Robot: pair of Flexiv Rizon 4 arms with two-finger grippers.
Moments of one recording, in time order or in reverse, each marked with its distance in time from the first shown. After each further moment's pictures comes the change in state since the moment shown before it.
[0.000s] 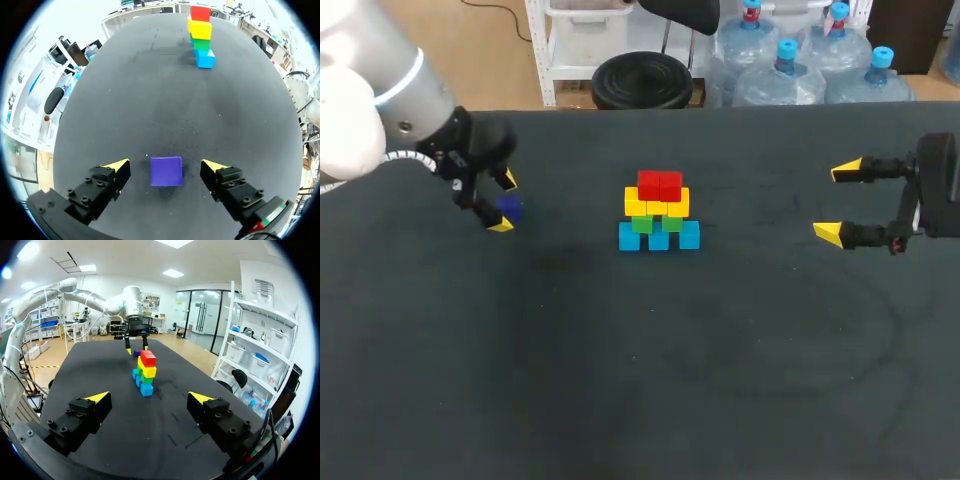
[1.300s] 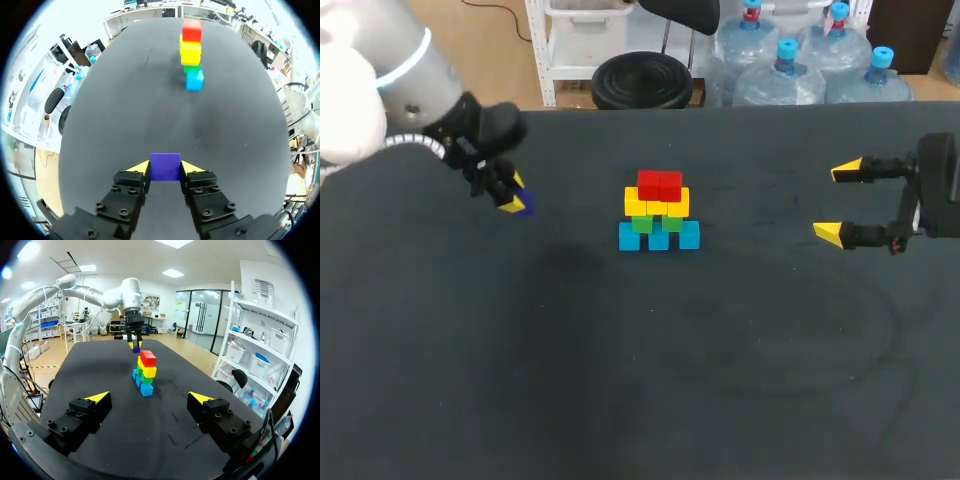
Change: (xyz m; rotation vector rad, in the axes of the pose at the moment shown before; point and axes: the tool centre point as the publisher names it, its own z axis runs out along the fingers) left arm -0.047 -0.022 -0.036 0.016 -0.003 -0.031; right arm 0.000 0.000 0.000 0.000 0.000 0.000
